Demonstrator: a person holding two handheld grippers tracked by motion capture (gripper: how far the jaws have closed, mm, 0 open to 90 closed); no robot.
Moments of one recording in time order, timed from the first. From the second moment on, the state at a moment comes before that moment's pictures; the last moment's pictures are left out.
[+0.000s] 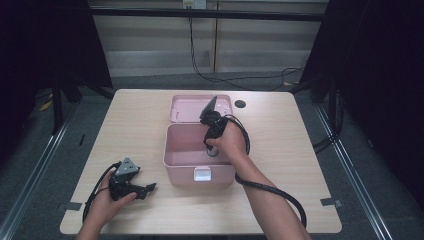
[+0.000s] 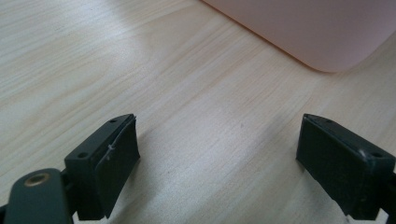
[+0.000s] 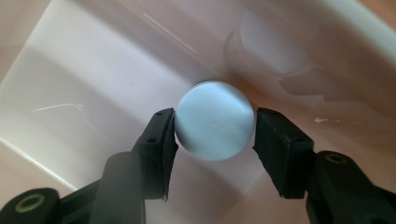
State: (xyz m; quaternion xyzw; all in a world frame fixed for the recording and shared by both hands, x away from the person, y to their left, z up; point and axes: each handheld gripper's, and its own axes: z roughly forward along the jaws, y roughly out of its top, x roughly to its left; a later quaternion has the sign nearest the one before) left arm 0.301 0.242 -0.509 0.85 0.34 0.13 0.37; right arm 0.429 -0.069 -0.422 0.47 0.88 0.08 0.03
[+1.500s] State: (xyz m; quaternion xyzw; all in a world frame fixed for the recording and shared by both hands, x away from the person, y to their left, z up) left arm 0.301 0.242 -0.509 0.85 0.34 0.13 0.37; right arm 0.402 -0.082 -0.357 0.40 0.91 0.10 0.01
